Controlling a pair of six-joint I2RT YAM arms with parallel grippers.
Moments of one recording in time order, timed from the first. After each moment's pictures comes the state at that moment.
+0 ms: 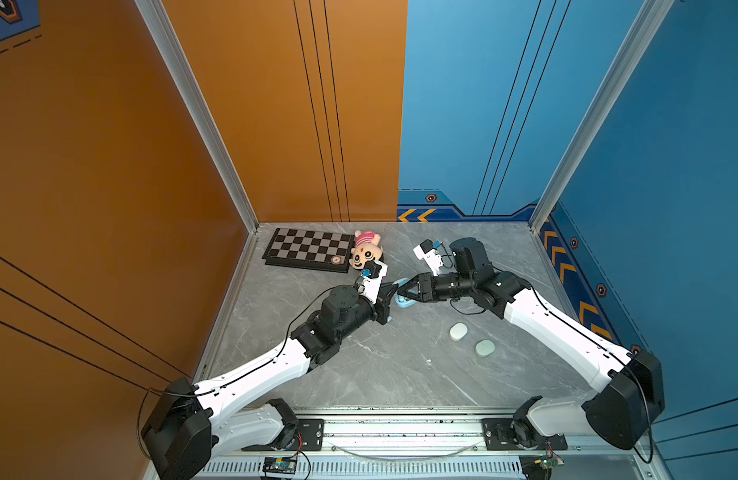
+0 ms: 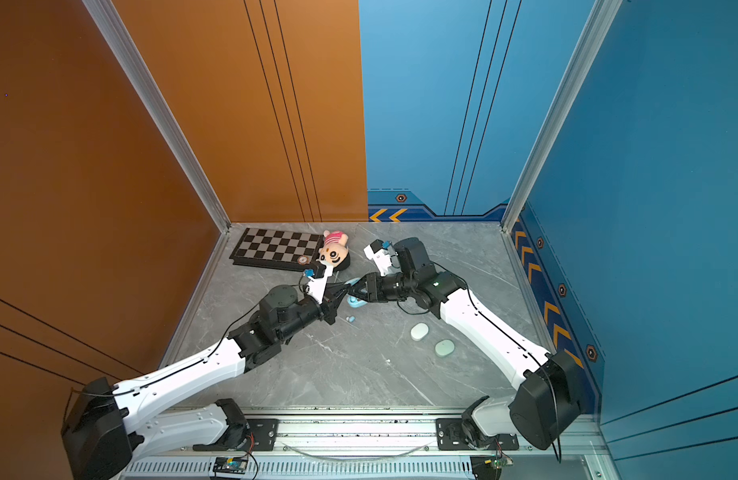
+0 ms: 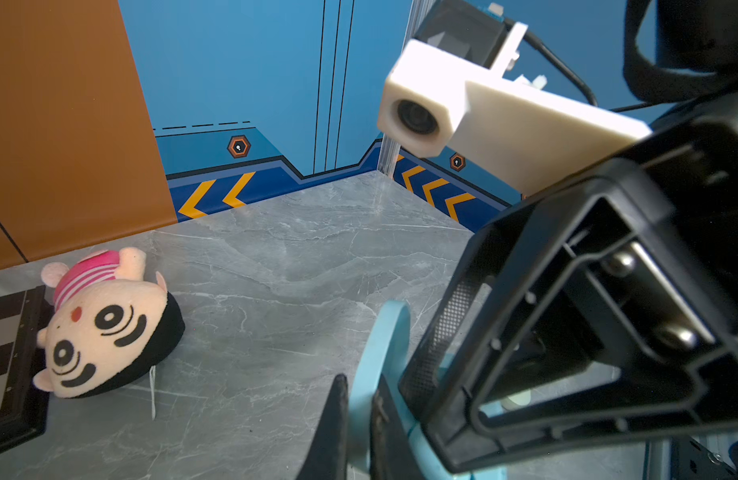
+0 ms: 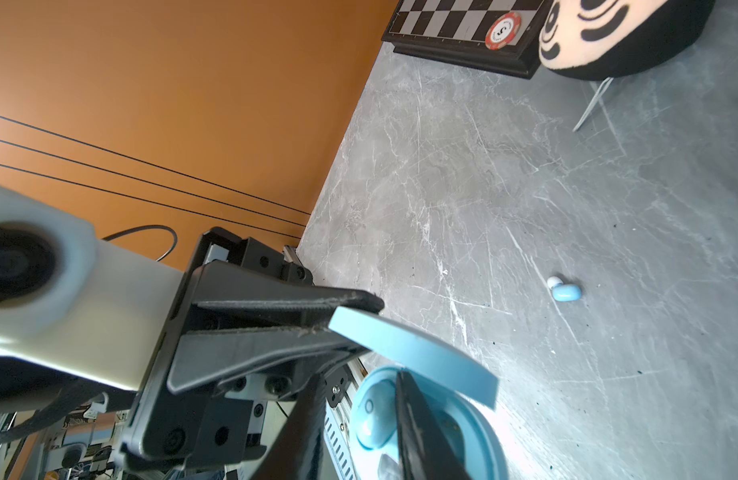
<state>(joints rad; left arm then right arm) -0.77 1.14 0.72 0.25 -0.01 -0.20 0.58 1.38 1.20 -0.43 -0.68 0.57</state>
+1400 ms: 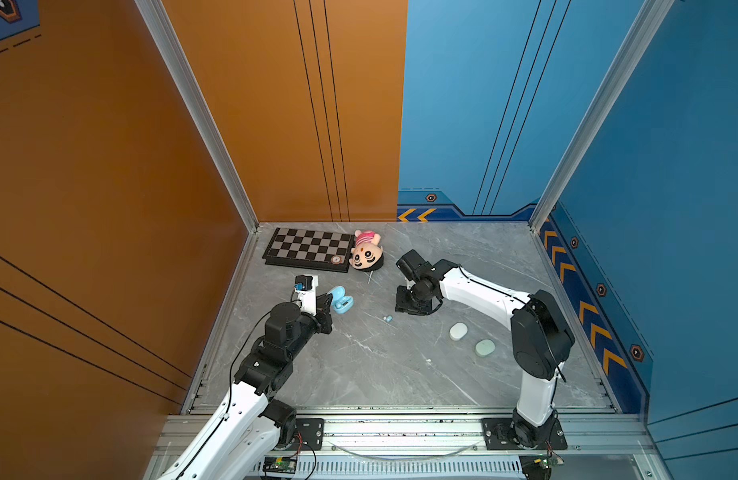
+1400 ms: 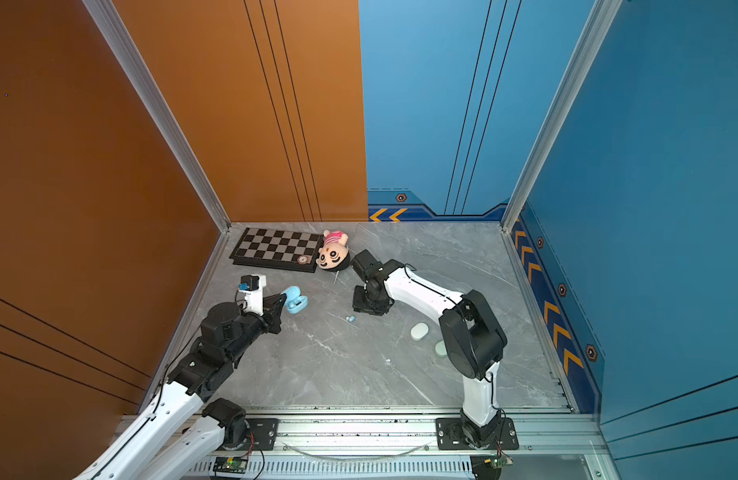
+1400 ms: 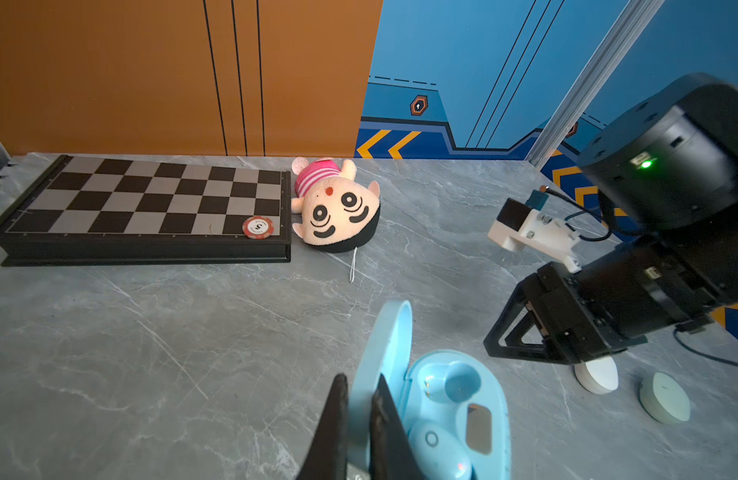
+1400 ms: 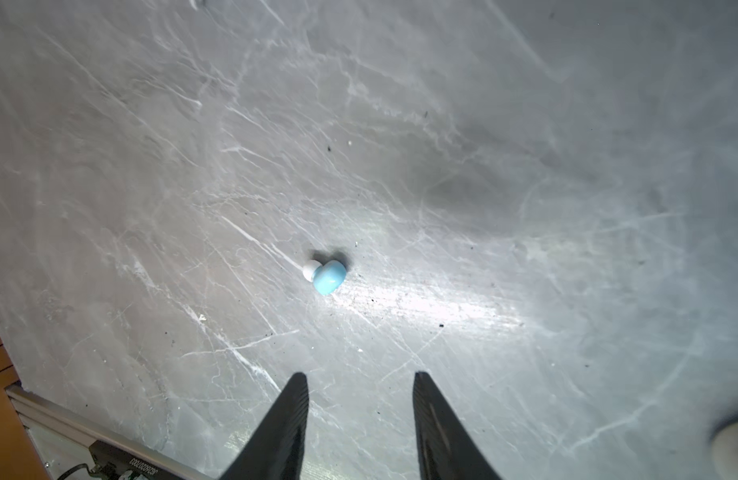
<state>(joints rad) -0.39 0.66 0.51 -0.15 0.00 -0.24 0.70 1.92 1.47 -0.81 -0.16 0.80</state>
